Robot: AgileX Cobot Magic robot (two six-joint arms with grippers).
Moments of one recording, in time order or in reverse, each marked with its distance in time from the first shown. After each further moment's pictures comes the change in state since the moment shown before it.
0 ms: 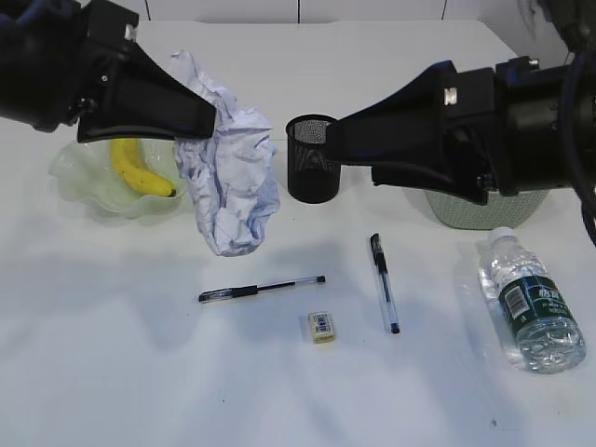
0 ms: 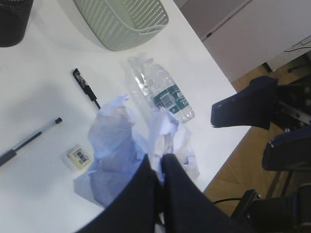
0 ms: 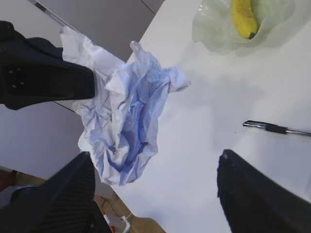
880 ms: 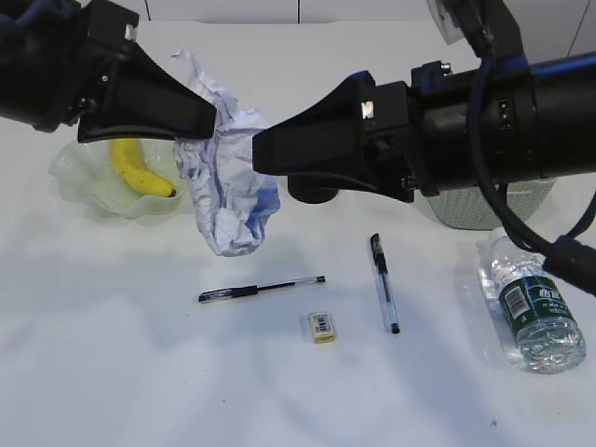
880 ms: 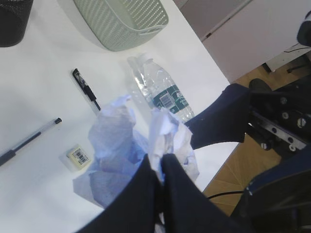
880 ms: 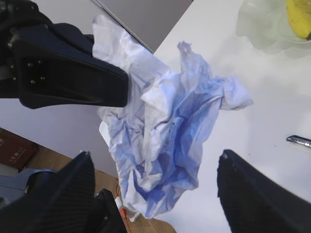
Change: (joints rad) left arm -0.002 0.000 0.000 0.000 0.000 0.000; right arm 0.095 0.141 -0.080 0.102 0.038 -0.154
